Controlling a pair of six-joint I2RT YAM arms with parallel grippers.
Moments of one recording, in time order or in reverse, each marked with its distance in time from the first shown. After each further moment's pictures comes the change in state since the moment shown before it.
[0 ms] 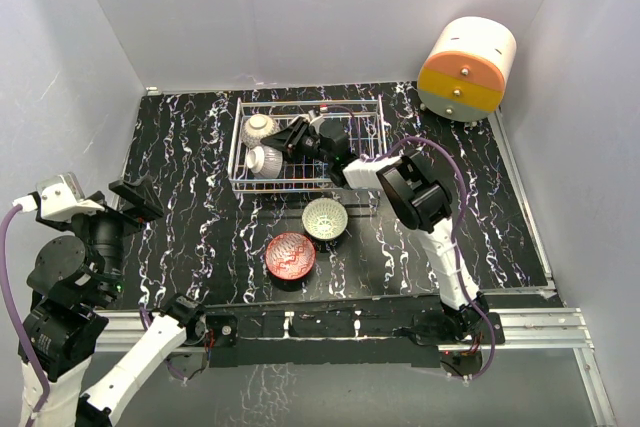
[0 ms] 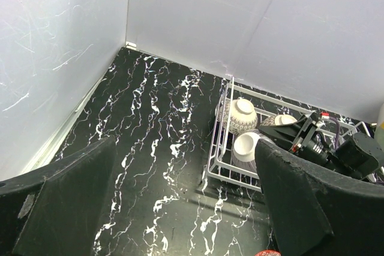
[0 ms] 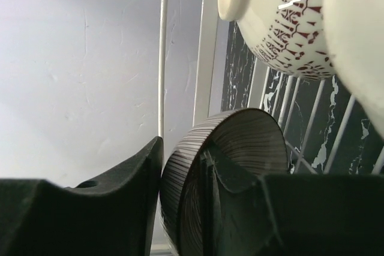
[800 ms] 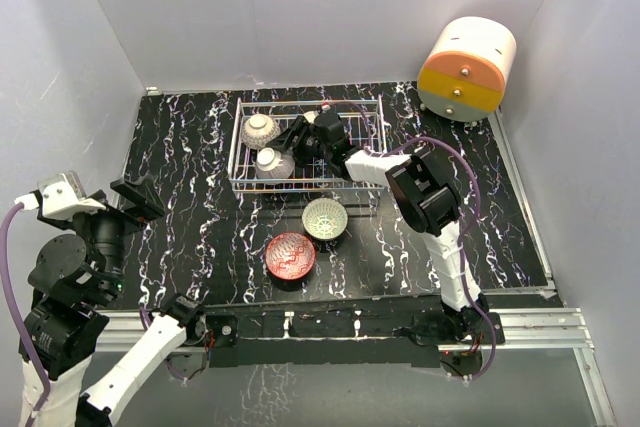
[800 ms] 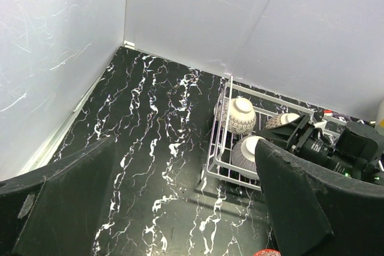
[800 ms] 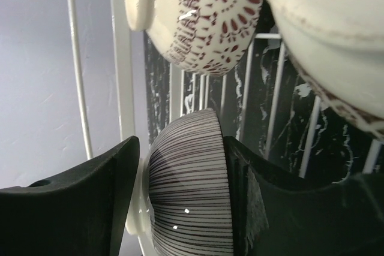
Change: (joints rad) left arm 0.000 0.006 0.000 0.002 0.006 0.000; right arm -0.011 -0.084 0.018 -0.378 0.107 -0.238
